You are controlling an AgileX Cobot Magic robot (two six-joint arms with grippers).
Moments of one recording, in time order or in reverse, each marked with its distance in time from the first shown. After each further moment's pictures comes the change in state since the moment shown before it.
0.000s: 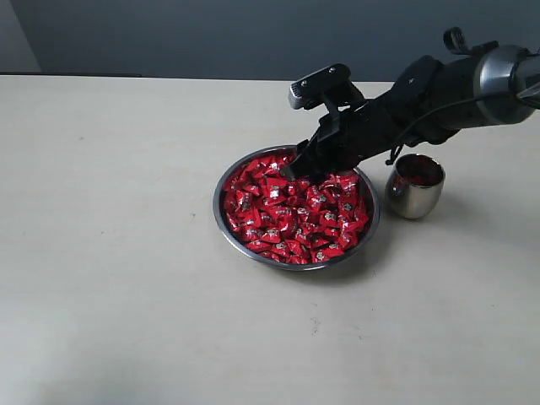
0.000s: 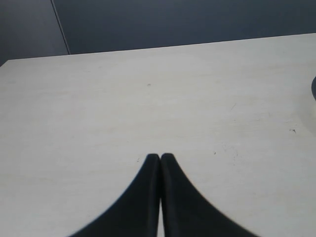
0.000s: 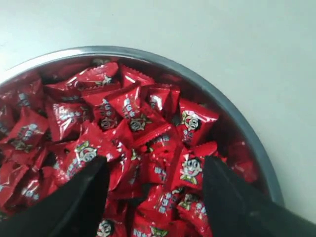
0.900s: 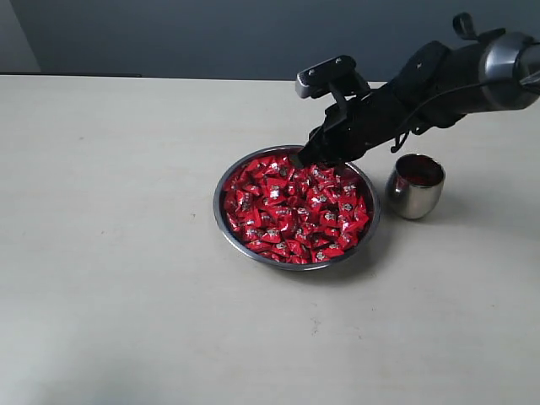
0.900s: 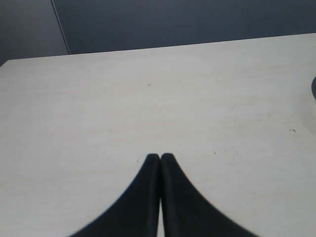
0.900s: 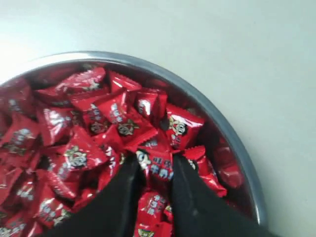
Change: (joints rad) left arm 0.000 0.000 0.000 0.000 0.000 0.000; right arm -0.044 0.019 -0.064 -0.039 0.091 0.027
